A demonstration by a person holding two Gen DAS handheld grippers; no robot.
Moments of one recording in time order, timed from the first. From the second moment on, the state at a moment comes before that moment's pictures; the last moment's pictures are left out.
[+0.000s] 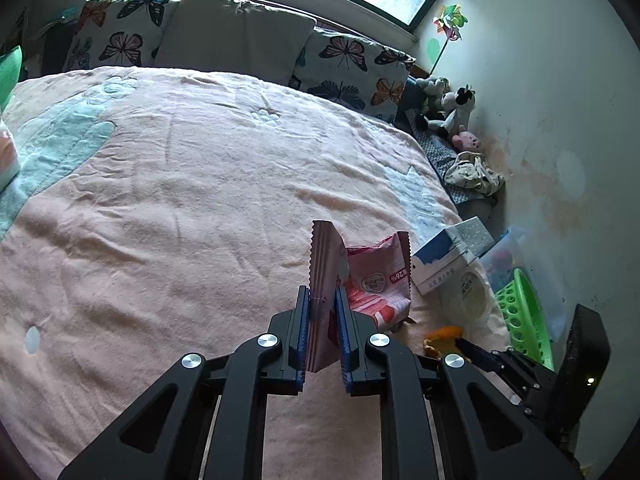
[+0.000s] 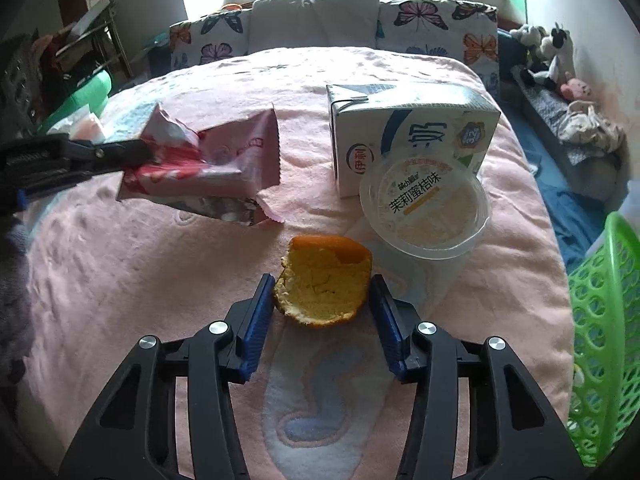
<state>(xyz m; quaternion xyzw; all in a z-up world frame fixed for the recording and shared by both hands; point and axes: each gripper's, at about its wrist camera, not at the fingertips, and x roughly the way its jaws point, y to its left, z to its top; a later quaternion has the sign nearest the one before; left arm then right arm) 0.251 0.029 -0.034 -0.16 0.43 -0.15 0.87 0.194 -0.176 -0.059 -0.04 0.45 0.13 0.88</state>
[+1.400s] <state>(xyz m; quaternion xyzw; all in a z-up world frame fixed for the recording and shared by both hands) 0.214 -0.146 0.083 -0.11 0.38 -0.32 0.86 0.092 -0.389 -0.004 0.09 0.38 -0.02 0.92</state>
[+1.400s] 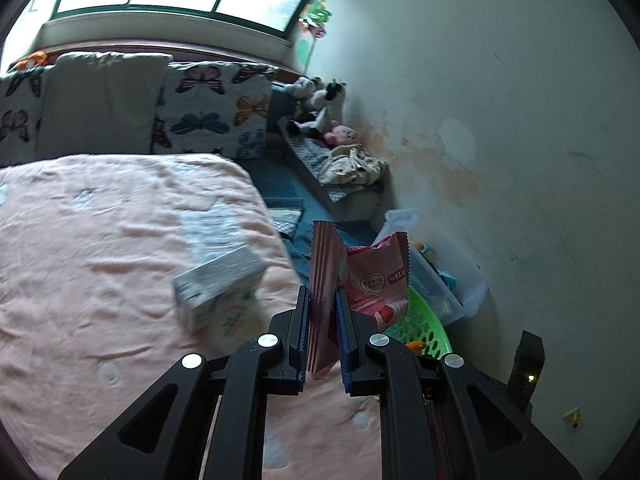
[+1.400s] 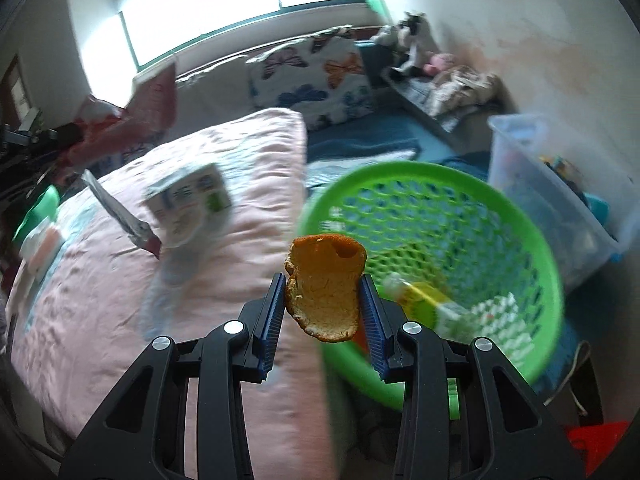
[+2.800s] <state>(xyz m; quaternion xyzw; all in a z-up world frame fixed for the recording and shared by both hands) 0.205 -0.296 0.012 -0.03 0.45 -0.36 0.82 0.029 -0.463 -0.016 0.16 0.36 -0.07 0.92</state>
